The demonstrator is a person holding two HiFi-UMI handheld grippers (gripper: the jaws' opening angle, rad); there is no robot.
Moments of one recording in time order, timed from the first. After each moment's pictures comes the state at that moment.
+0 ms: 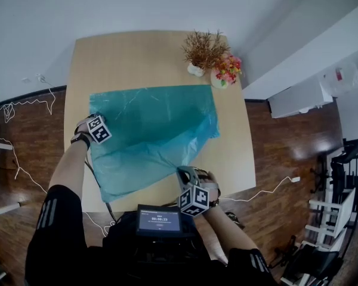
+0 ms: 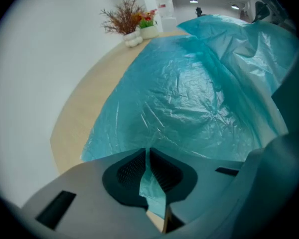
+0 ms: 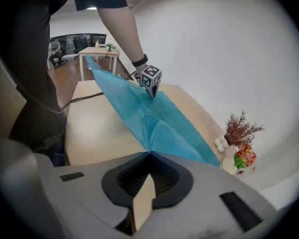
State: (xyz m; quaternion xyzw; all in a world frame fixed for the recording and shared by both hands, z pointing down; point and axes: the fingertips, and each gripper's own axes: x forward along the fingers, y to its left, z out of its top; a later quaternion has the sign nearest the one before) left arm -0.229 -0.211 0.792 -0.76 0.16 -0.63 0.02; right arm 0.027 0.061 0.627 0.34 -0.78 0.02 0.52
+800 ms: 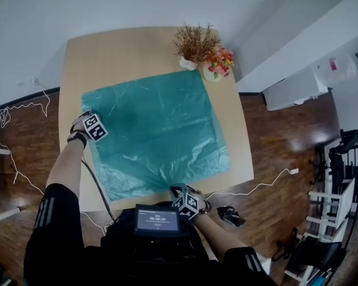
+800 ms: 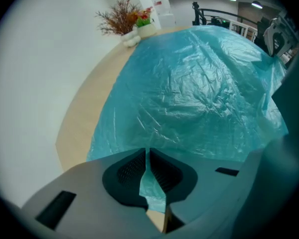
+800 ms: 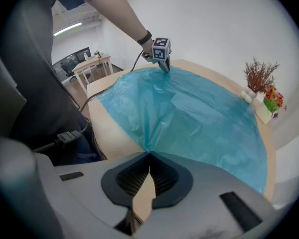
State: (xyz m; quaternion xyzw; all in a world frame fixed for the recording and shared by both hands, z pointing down) left arm -0.227 -0.219 0.794 -0.75 0.17 -0.64 0.05; right arm 0.002 0.179 0.735 0.32 -0.77 0.22 0.50
